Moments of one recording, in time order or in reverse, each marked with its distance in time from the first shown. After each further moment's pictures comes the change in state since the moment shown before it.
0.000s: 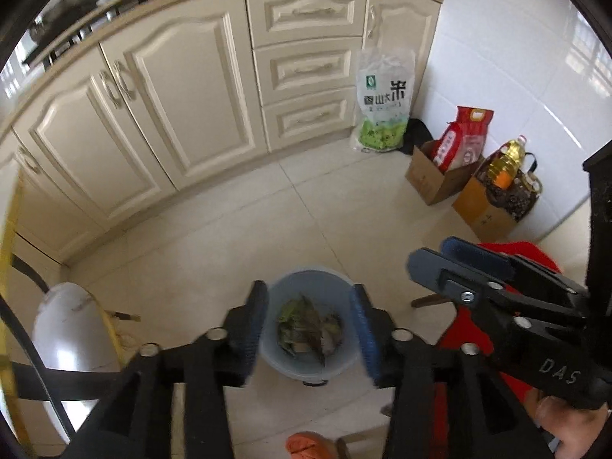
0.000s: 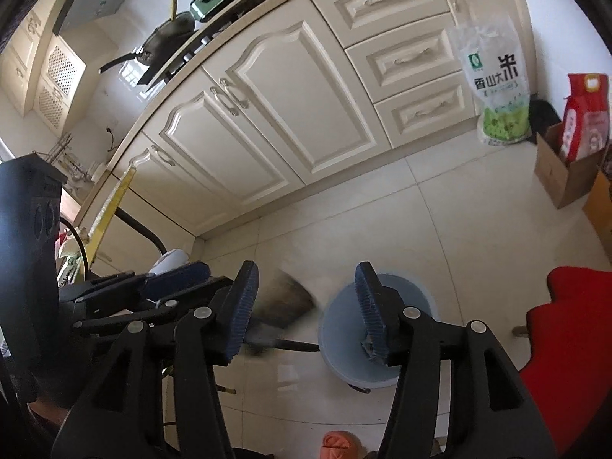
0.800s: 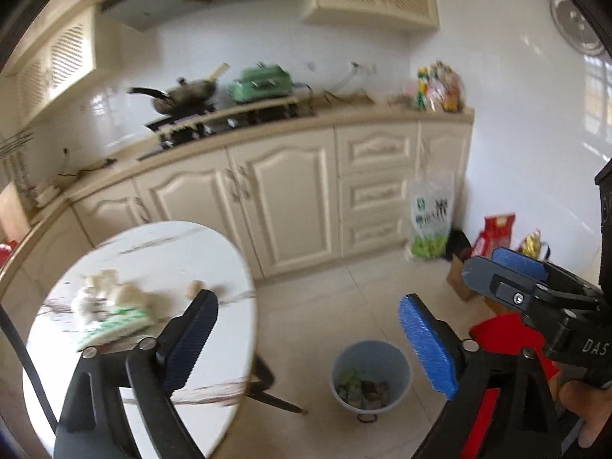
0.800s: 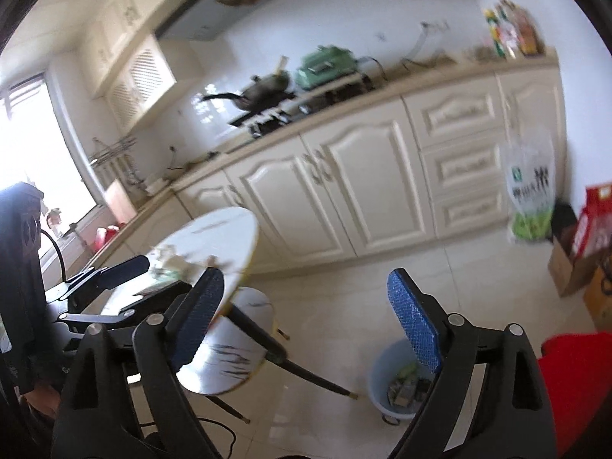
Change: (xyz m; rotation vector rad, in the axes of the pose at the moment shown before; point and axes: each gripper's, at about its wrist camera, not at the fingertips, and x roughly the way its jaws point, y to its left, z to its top) left arm -0.297 0.029 -0.209 -0.121 -0.453 0.194; right arm -0.137 0.194 -0.010 -0.265 -0.265 0.100
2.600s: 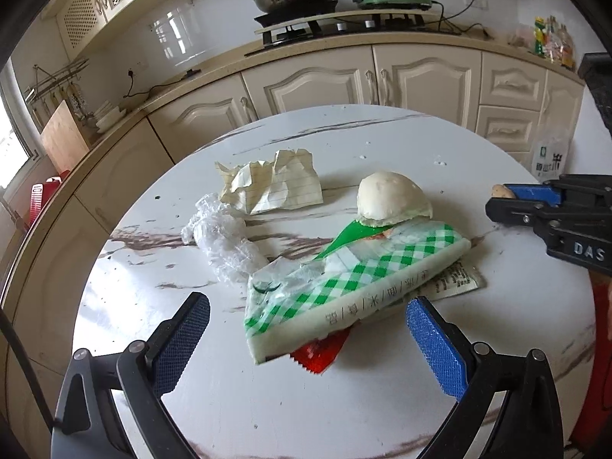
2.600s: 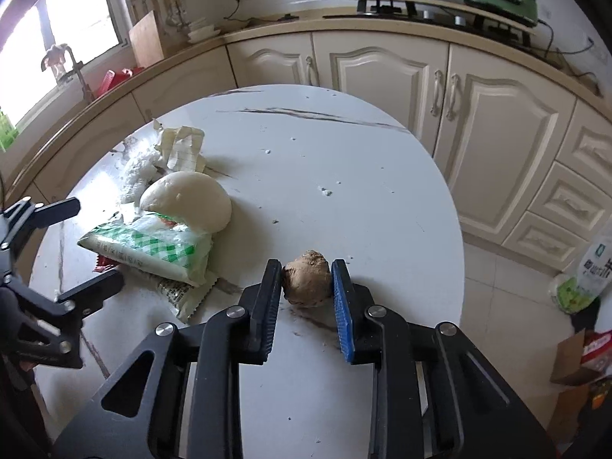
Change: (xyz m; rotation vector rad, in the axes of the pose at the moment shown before) left arm 0.090 0.257 -0.064 -0.058 0.302 0.259; right arm 0.300 0.165 -0.030 -0.378 0.455 0.066
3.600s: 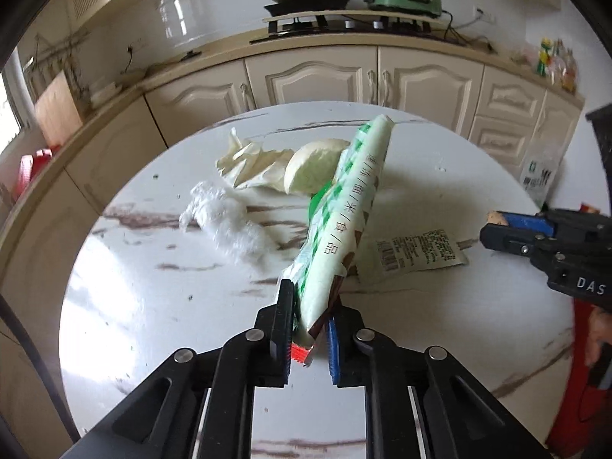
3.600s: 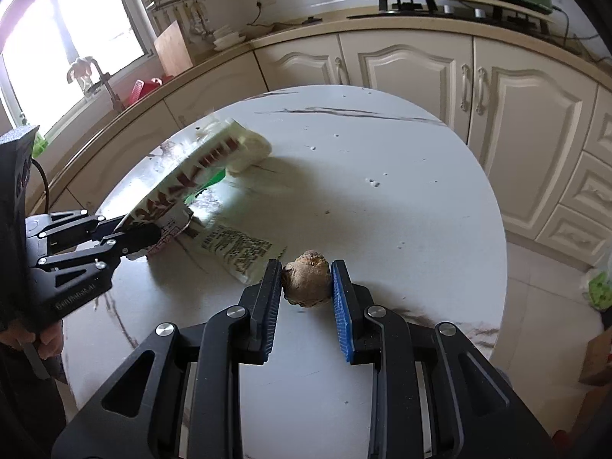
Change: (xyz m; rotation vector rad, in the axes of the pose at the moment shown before) left arm 0.007 0.021 0.003 -0.104 0.036 -0.075; right arm -0.004 0.015 -0.007 0.032 -0.016 0.142
